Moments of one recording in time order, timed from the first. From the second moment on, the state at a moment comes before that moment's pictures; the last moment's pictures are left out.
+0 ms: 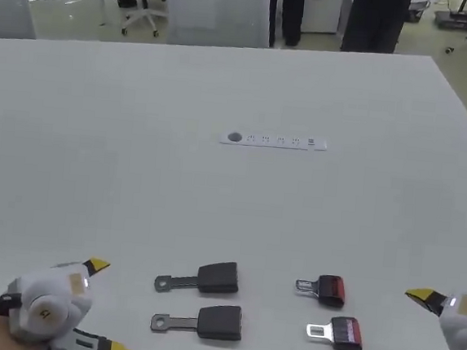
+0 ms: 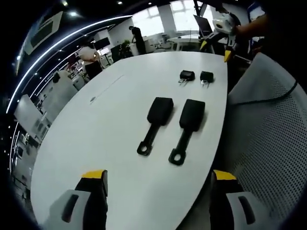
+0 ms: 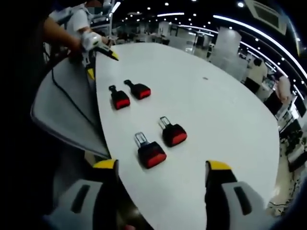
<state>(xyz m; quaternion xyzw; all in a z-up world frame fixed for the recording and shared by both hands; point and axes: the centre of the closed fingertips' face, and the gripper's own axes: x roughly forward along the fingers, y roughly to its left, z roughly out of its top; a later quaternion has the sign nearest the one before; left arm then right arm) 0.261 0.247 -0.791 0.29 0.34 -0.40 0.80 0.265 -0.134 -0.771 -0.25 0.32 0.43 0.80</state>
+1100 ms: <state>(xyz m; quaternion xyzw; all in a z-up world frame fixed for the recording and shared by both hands) 0.265 0.130 -0.820 0.35 0.37 -0.50 0.70 0.262 -0.103 -0.812 -0.33 0.35 0.54 0.69</state>
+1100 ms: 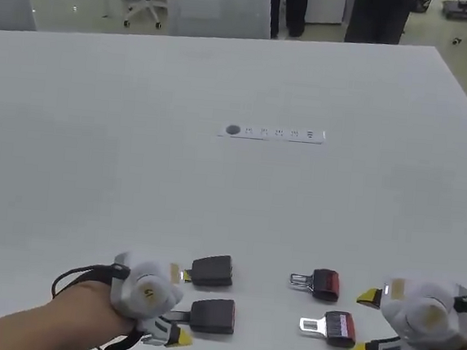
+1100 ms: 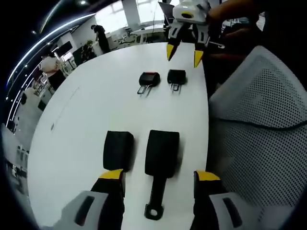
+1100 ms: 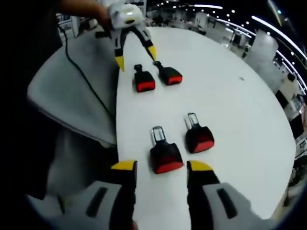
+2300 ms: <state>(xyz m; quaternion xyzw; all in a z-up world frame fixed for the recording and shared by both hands) 0.270 0.118 -0.854 0.37 0.40 -0.54 0.64 0.272 -0.095 -0.852 -0.36 0.37 0.59 0.62</state>
